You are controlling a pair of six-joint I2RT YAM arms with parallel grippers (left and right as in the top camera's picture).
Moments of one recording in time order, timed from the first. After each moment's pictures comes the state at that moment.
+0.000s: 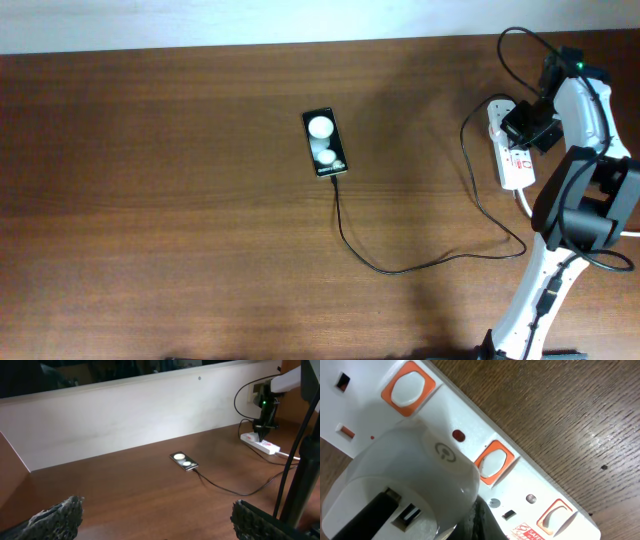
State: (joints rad) left arm -0.13 0.01 1.65 -1.69 0.14 0.13; right arm -0.32 2.36 2.00 -1.14 -0.05 0.52
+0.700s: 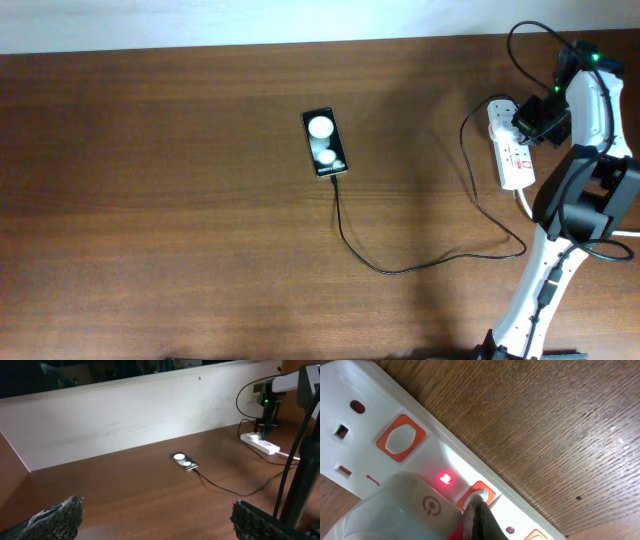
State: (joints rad) left arm -0.13 0.01 1.65 -1.69 0.14 0.13; right arm -0.36 2.48 2.23 -1.28 -0.05 0.44
